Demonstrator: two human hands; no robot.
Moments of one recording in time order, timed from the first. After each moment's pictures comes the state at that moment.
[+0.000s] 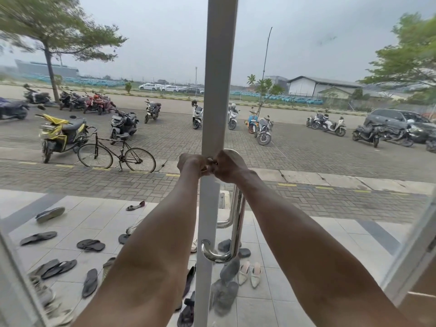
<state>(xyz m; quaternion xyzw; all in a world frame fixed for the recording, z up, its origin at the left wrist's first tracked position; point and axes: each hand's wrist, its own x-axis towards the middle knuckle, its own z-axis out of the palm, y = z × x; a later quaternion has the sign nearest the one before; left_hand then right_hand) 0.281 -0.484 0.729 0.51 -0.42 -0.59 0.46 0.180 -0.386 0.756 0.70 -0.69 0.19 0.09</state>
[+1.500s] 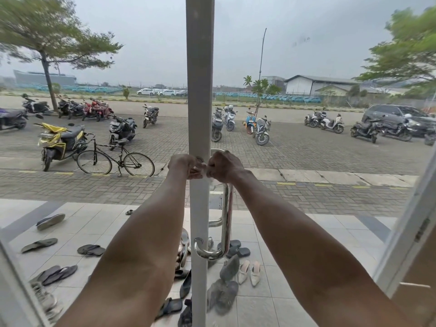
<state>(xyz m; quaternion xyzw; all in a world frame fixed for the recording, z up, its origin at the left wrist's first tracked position) 0.275 -0.473 0.739 0.57 -0.51 -0.57 0.31 0.146 -0.368 0.754 0.71 -0.68 0.21 0.05</state>
